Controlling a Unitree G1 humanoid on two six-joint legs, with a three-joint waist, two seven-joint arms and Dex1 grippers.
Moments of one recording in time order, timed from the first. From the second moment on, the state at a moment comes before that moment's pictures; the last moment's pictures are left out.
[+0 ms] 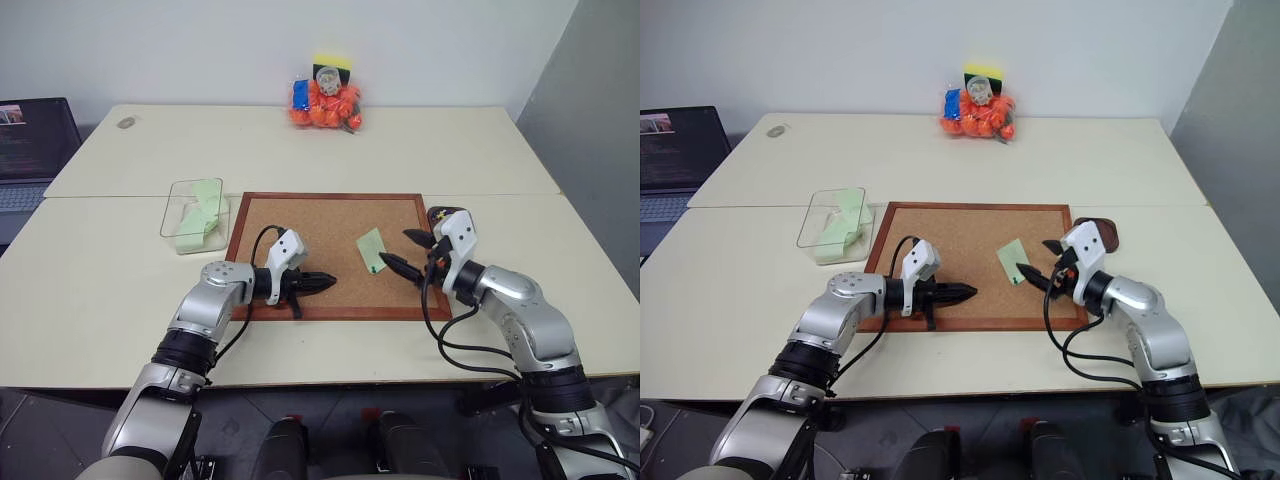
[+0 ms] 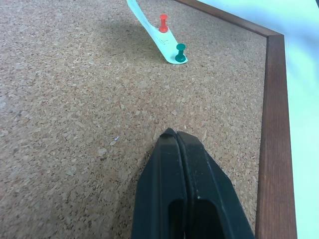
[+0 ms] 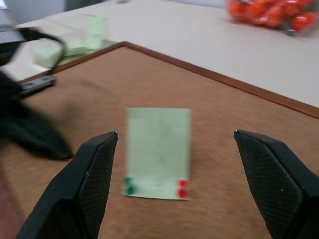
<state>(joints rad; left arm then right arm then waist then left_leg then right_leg) -0.57 0.45 -0.20 0.38 -0.22 0.35 -1.10 -0.35 -0.40 0.07 -0.11 0.32 0.45 0.68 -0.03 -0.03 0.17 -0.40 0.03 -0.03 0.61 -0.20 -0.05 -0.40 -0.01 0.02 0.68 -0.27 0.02</state>
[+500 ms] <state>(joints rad) -0.57 0.46 -0.21 0.35 -0.22 0.37 -1.11 -0.41 -0.27 0.07 0.16 0.28 0.38 0.63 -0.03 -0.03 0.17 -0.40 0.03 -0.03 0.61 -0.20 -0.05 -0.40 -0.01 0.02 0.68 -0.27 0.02</state>
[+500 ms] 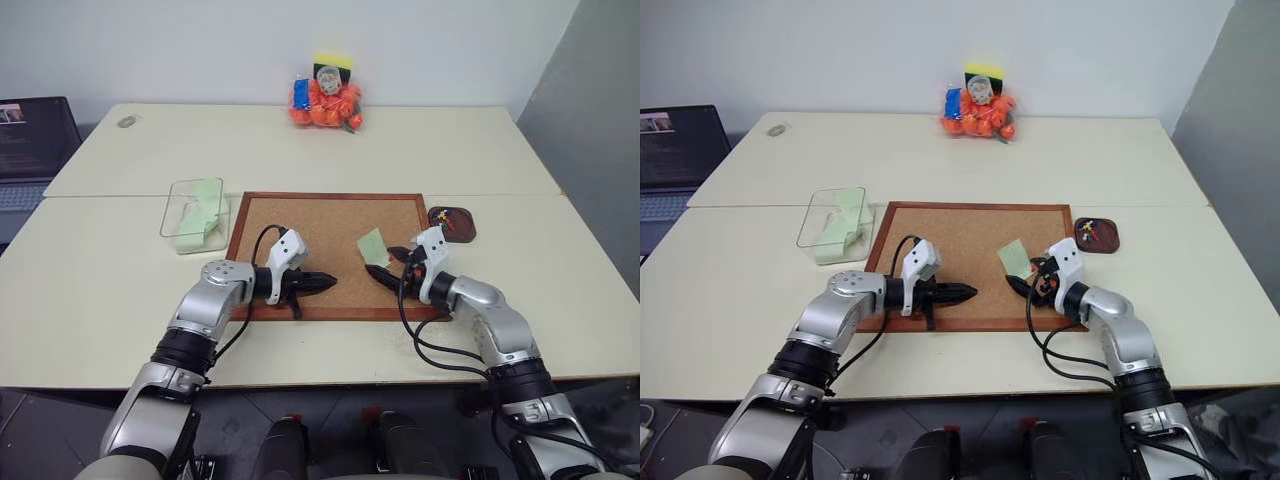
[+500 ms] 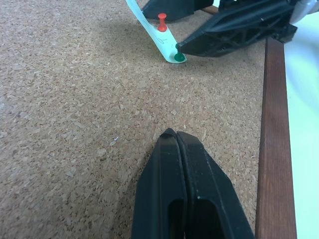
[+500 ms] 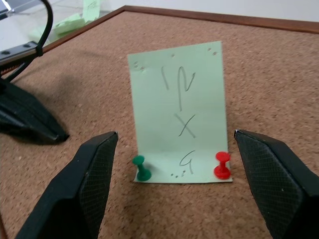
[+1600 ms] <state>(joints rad) -0.55 0.47 -0.21 0.32 -0.22 0.39 -1.10 -0.40 -0.27 0.06 0.23 0.21 0.22 0.65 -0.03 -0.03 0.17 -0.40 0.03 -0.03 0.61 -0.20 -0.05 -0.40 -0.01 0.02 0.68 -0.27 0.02</state>
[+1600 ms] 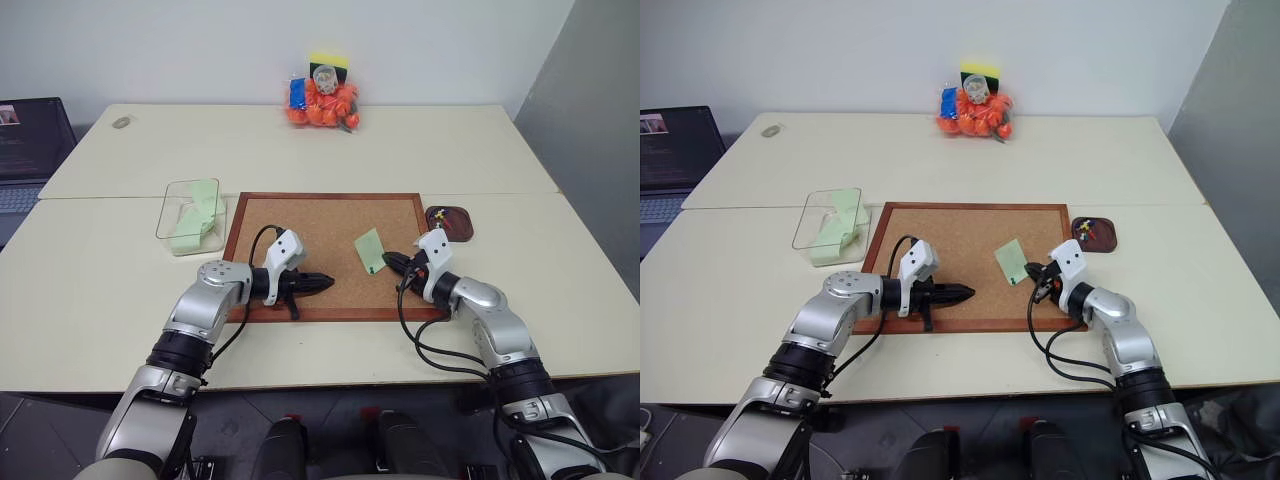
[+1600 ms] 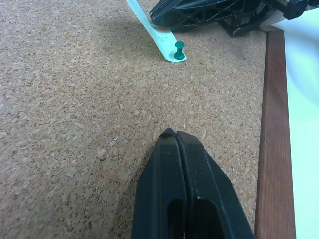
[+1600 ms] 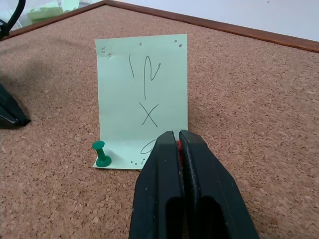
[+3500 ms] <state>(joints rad) -0.54 0.49 -0.21 0.28 -0.23 0.42 -1.11 -0.37 -0.38 0.00 0.11 0.30 0.27 0.67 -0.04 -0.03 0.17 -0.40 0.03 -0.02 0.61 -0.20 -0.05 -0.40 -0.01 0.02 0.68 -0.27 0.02</state>
